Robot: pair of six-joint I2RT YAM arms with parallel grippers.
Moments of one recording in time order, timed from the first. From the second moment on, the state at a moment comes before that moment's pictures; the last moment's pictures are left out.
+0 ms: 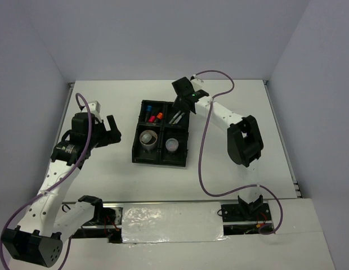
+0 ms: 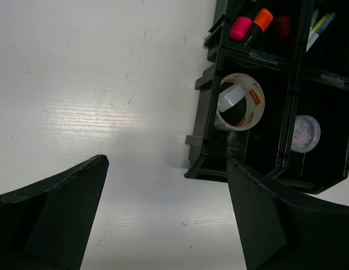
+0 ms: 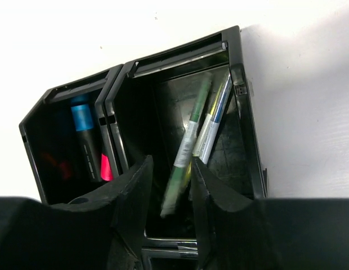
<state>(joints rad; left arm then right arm) -0.18 0.90 0.94 -0.69 -0.08 -0.37 0.56 2.05 1.74 -0.52 0.35 0.90</state>
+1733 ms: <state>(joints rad) -0.14 0.60 0.92 -0.84 -0.48 -0.48 0.58 0.52 0.95 -0.86 0.49 0.39</state>
